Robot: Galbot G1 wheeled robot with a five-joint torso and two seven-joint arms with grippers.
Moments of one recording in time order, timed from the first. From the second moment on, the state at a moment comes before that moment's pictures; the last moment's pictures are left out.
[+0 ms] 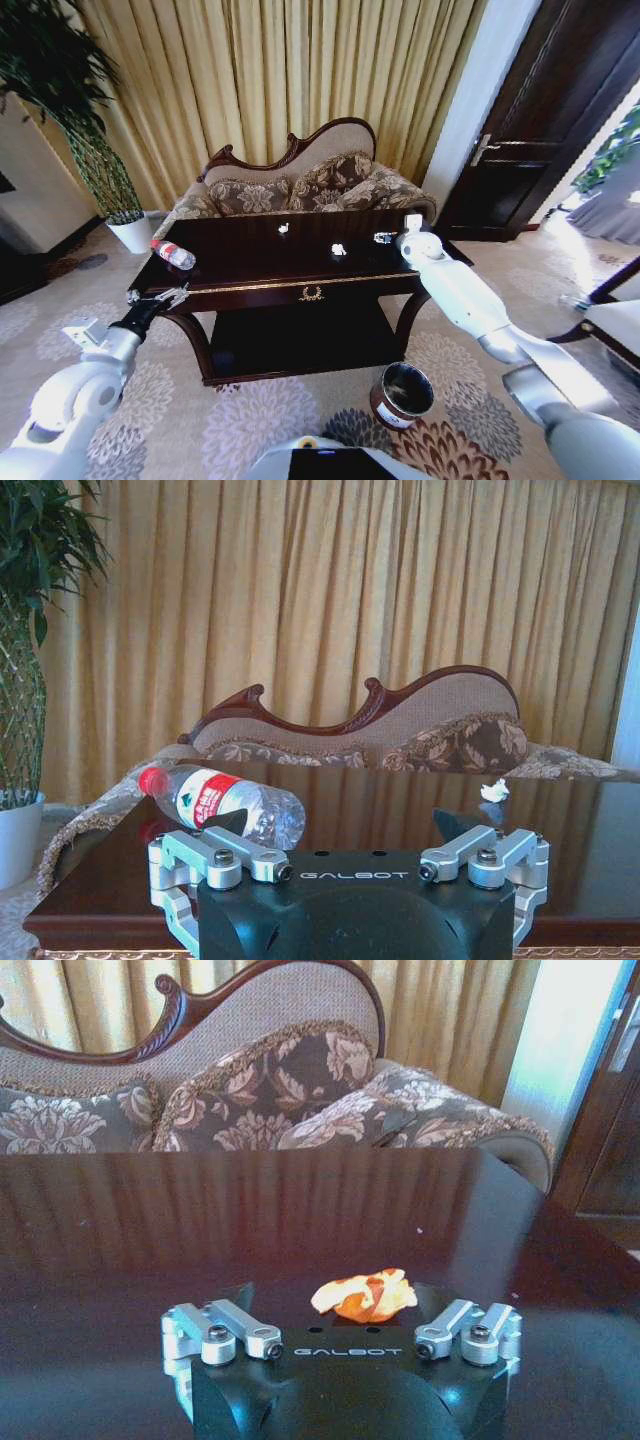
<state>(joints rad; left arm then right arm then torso) 1.61 -0.93 -0.94 -2.20 -0.84 0.26 -0.07 -0.31 0.97 -0.08 1.25 0.93 -0.58 0.40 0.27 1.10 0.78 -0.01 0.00</state>
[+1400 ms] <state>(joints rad) 1.59 -0.94 -0.92 -2.18 -0.84 0.25 -0.06 -0.38 0.91 -0.05 1.43 0.90 -0.50 0.44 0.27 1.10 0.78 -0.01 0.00</state>
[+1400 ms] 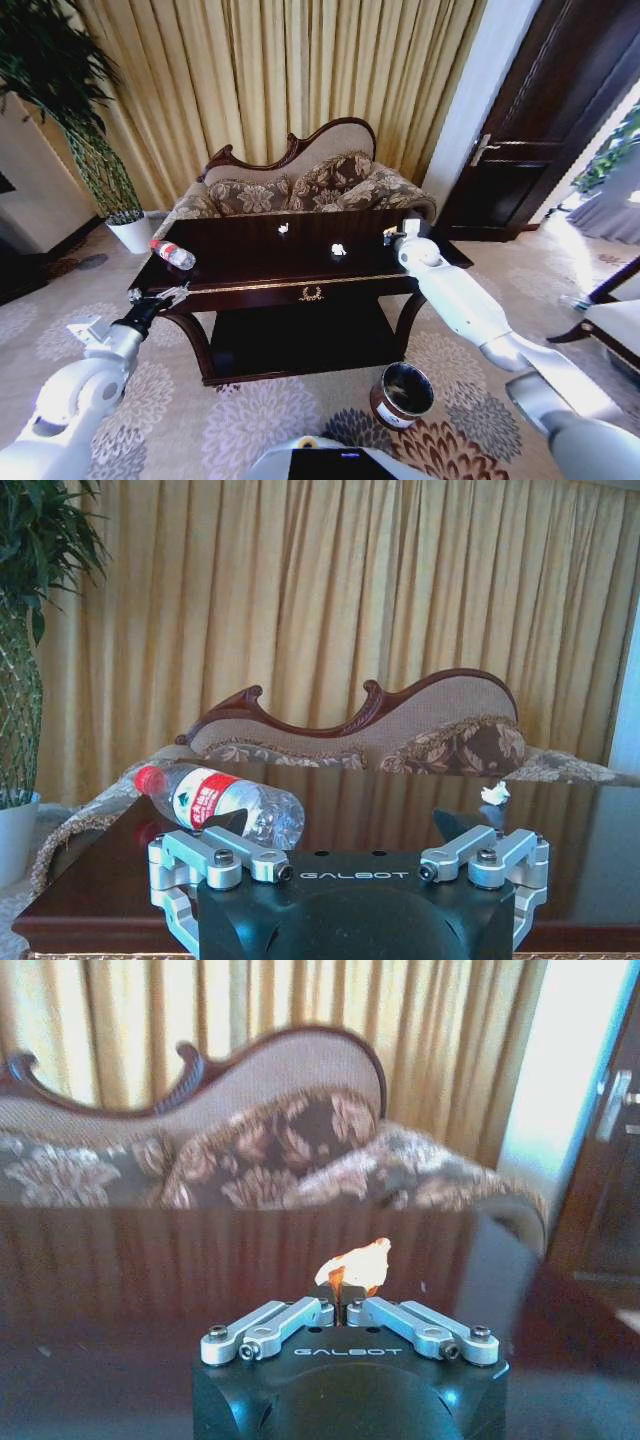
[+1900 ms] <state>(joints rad) 1.51 -0.91 -0.91 -2.16 -0.89 0.26 -0.07 -0.90 0.74 0.26 1.96 0.86 -0.35 0.44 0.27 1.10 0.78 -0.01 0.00</state>
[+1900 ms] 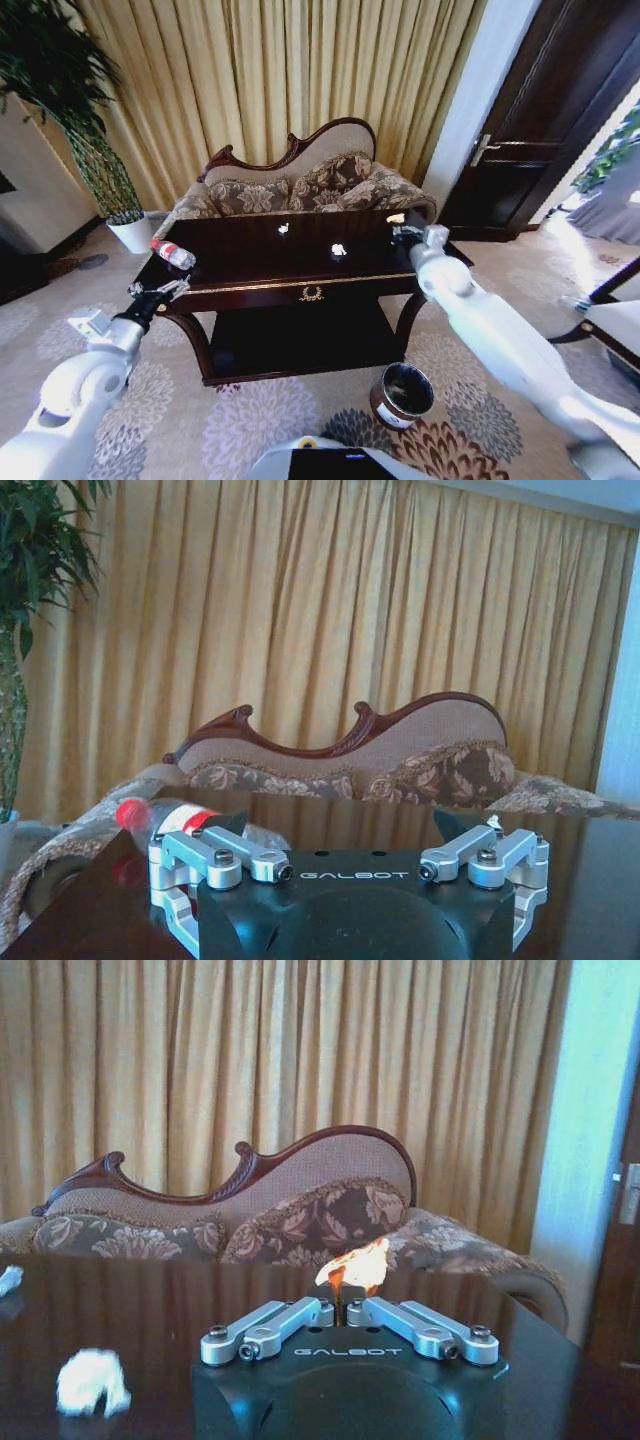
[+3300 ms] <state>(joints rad) 1.48 -0.89 -0.90 -2.15 -0.91 0.27 -0.06 -1.11 0.76 0.41 2.06 0.83 -0.35 0.42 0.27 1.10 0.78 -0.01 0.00</state>
